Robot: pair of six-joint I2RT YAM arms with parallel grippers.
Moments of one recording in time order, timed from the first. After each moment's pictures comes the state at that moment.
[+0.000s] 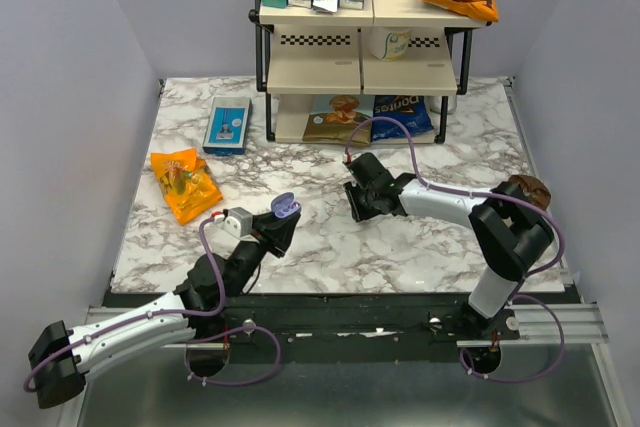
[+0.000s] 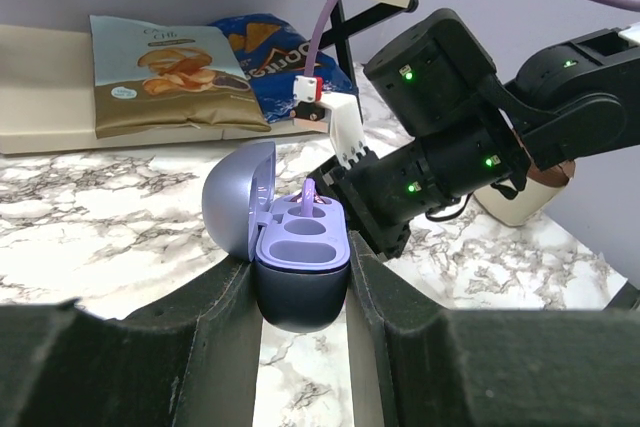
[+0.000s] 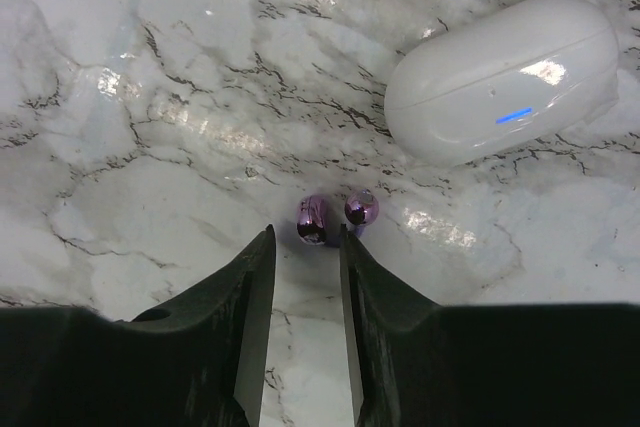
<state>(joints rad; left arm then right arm) -1.04 0.43 0.06 0.61 -0.44 -0.26 0.73 1.73 1.00 -0.29 0.08 0.27</state>
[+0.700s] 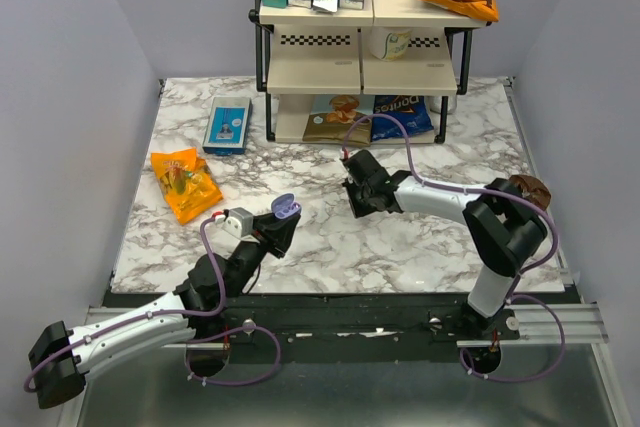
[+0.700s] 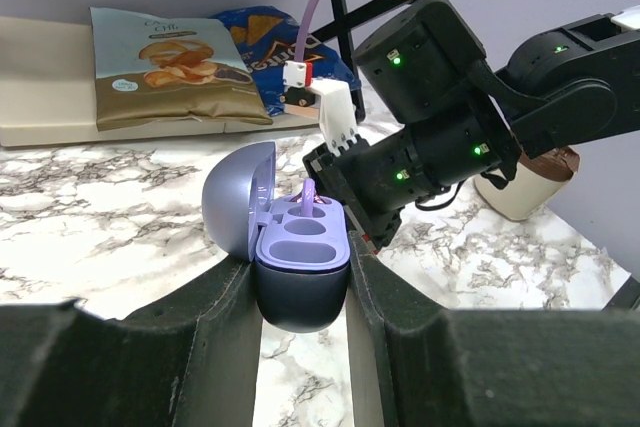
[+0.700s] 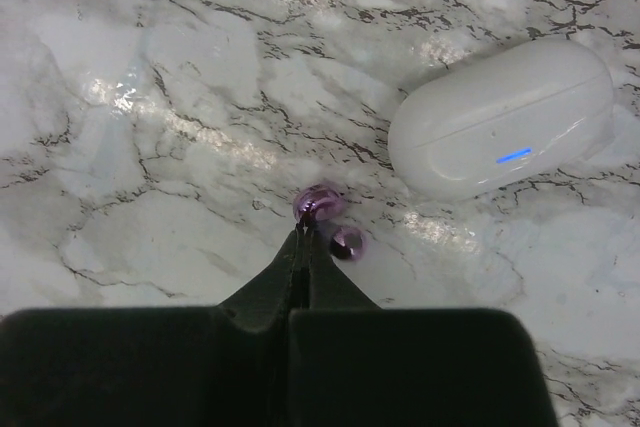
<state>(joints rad) -1.04 0.42 0.06 0.60 -0.44 -0.27 0.73 1.77 1.05 -0.28 0.10 0.27</state>
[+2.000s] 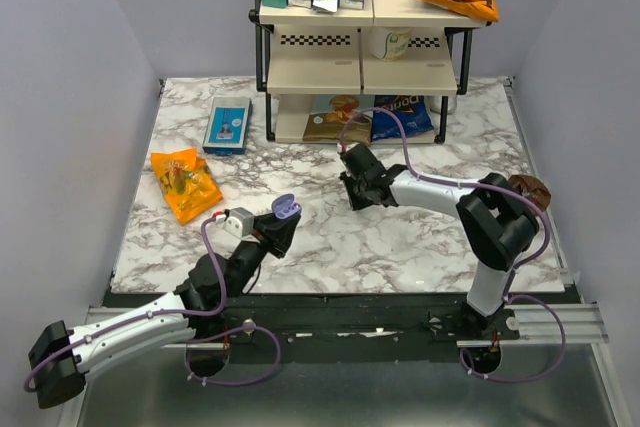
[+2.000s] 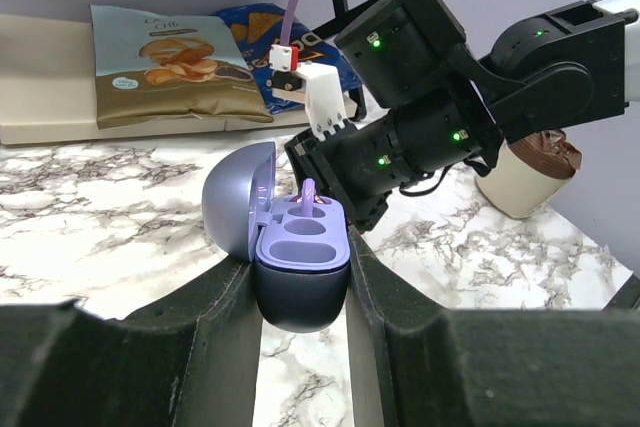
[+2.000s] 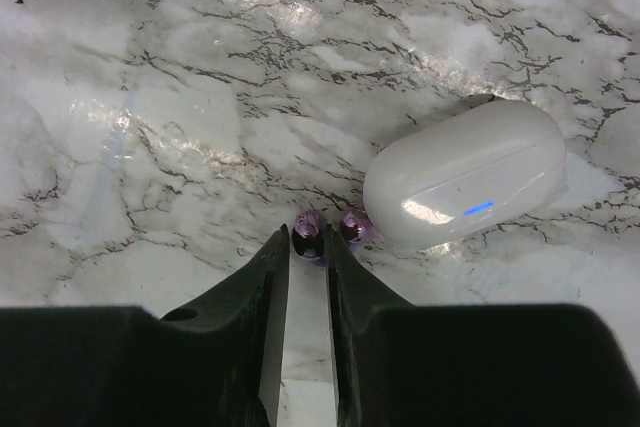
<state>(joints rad) -1.04 0.43 0.06 0.60 -0.44 -0.27 0.72 1.82 1.11 -0.29 0.14 0.26</state>
